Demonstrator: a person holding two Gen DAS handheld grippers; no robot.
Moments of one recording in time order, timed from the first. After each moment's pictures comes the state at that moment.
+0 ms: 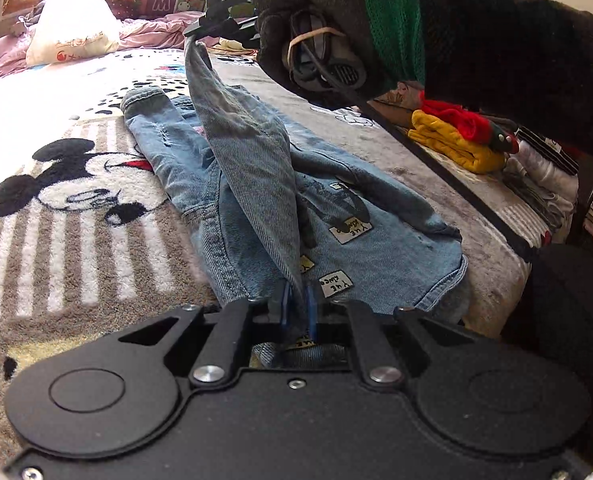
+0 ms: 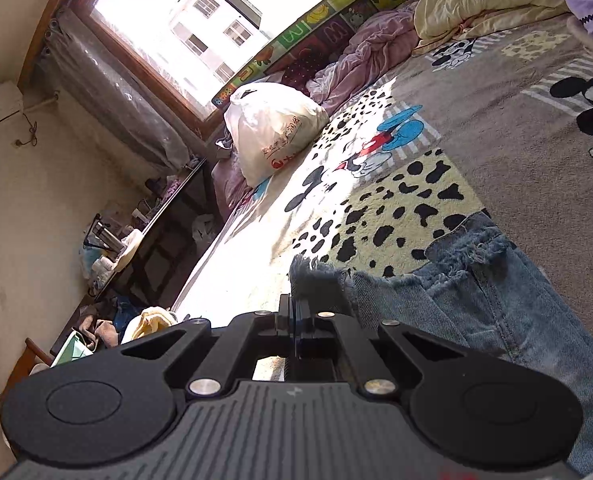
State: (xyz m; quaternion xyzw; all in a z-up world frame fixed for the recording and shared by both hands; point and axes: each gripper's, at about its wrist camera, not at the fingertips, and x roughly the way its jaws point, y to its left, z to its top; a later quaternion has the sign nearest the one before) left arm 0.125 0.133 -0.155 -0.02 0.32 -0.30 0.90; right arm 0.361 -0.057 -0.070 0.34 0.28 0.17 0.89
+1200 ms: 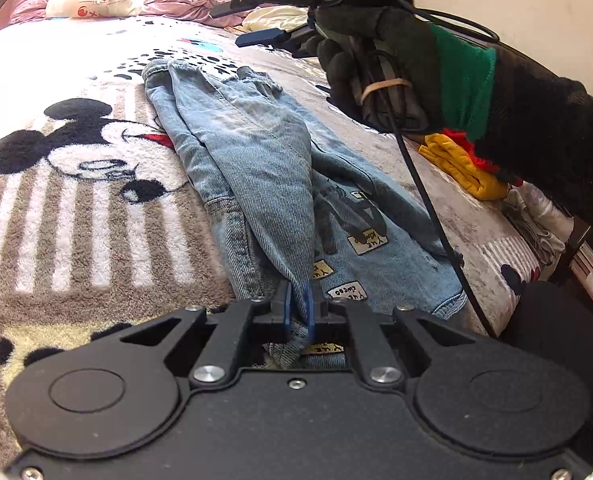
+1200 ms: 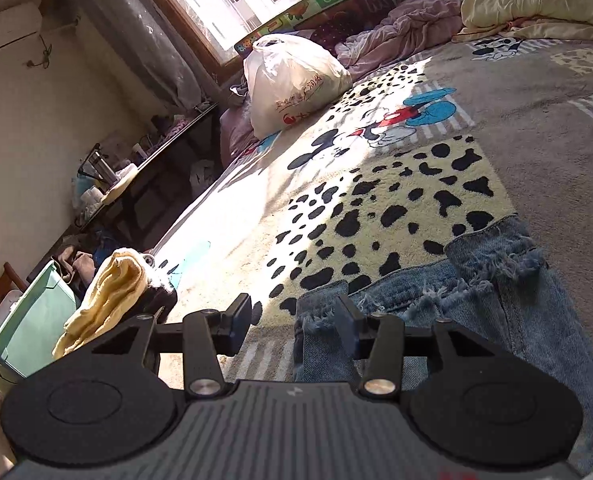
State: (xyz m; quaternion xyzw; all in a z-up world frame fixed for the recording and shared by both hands) left arm 0.140 0.152 -0.157 -0.09 0.35 -0.30 0.88; right arm 0.388 -0.044 -0.079 0.24 0.31 0.21 0.90
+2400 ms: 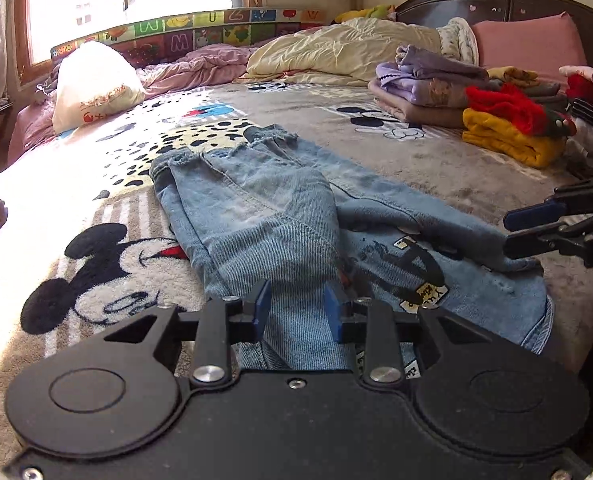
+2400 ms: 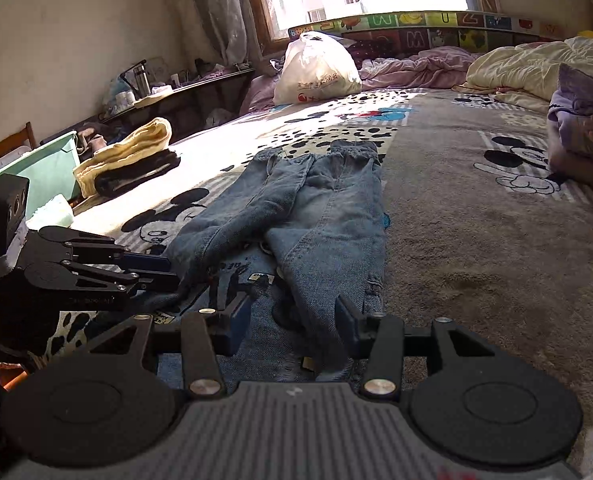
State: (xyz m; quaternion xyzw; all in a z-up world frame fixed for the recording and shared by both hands) left arm 0.159 0.102 -0.129 0.08 0.26 -0.24 0.93; right arm 0.139 -0.182 -0.123 0.04 0.29 0.23 0.93
